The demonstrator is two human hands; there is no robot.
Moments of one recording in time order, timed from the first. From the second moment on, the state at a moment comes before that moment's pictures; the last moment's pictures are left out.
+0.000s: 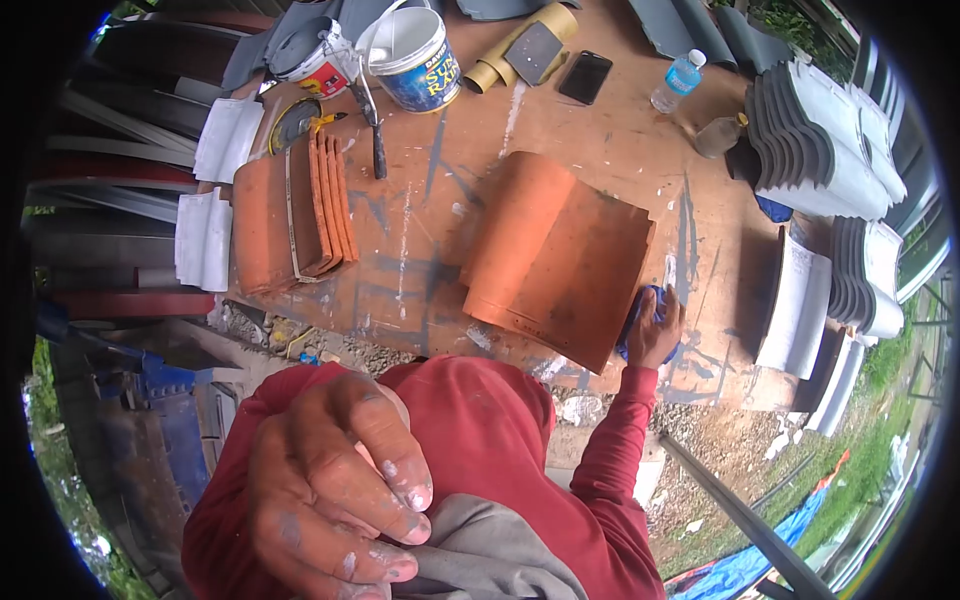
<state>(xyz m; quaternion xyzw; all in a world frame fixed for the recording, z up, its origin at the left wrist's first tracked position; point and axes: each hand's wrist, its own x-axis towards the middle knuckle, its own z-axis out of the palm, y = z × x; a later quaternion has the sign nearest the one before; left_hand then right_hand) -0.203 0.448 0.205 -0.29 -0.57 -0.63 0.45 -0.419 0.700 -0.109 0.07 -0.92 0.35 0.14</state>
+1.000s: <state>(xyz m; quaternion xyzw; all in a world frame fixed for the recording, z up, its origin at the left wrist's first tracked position) -0.211 0.473 0.214 -0.28 -0.47 -0.73 0.41 -0.405 0.674 -0.201 -0.02 -0.73 0.67 -0.08</state>
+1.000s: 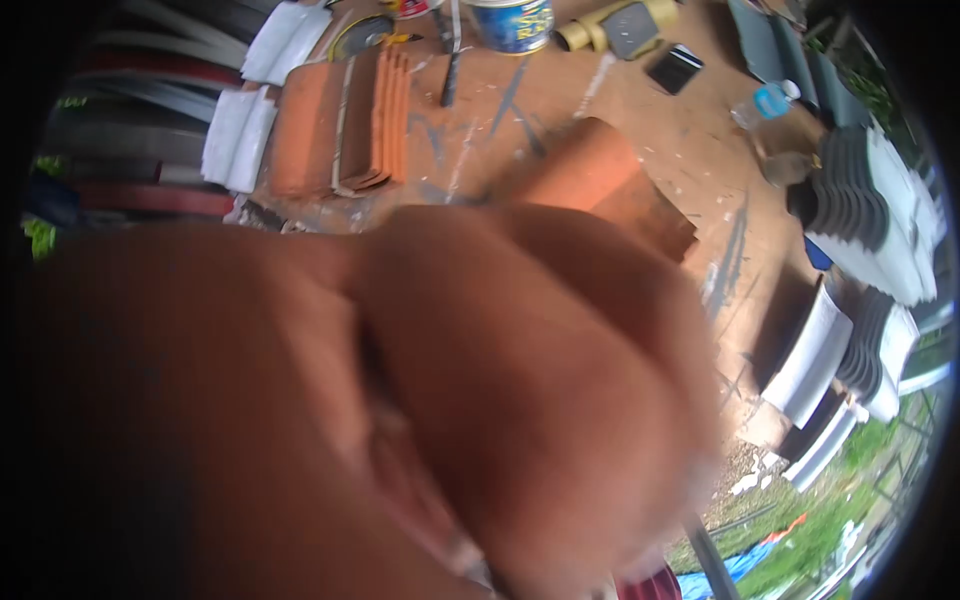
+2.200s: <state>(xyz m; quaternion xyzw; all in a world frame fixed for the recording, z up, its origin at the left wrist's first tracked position) -0.104 0.074 -0.110 0.59 -0.75 -0.30 0.00 -0.327 0.610 -0.148 -0.14 -0.66 0.74 -0.03</state>
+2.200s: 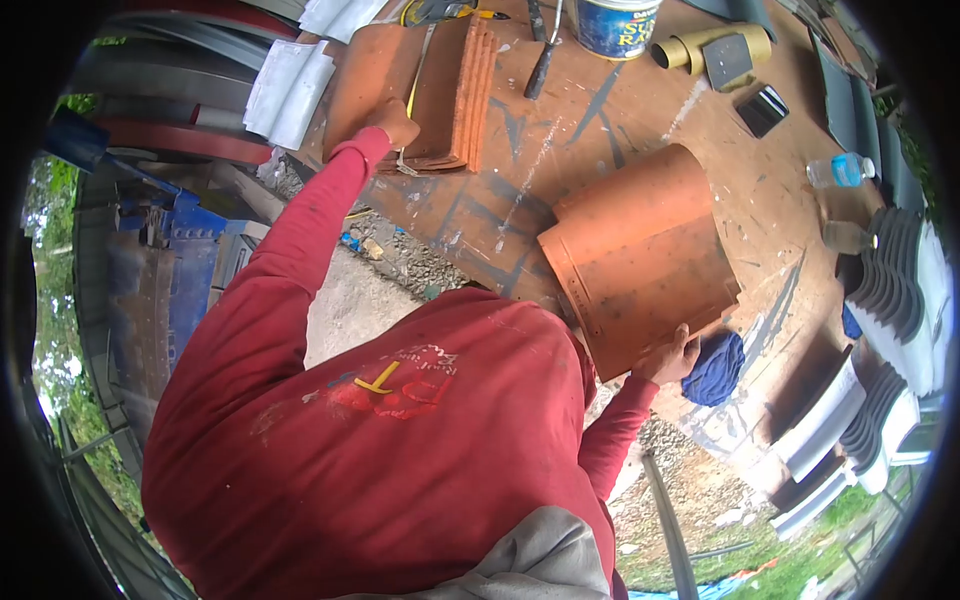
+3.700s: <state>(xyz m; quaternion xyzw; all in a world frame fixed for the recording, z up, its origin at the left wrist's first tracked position) -0.034 0.130 -0.159 0.65 -0.29 -0.45 0.54 -0.227 0.210 -0.139 0.26 -0.60 0.60 -0.46</state>
